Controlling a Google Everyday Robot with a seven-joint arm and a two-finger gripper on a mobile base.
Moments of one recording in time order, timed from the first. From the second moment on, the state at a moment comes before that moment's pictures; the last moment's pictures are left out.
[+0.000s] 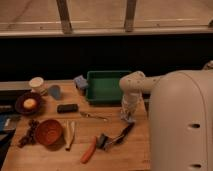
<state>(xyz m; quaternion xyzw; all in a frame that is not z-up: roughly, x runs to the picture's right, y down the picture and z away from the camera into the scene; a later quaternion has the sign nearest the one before) 0.140 0.148 0.861 -0.25 0.28 0.66 0.65</state>
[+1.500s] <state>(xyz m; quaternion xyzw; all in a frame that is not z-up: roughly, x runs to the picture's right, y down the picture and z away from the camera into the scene) 0.102 0.188 0.774 -0.21 0.26 0.65 0.68</state>
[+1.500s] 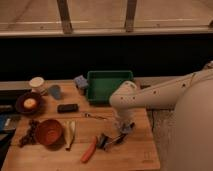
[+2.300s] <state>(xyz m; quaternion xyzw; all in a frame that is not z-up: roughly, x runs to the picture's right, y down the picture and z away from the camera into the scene) 0.111 0.142 0.855 -0.25 0.24 0.65 0.68</state>
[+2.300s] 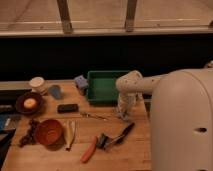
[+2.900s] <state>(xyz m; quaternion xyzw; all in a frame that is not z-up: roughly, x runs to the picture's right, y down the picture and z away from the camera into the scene) 0.023 0.158 0.840 -0.29 0.18 0.62 0.71</state>
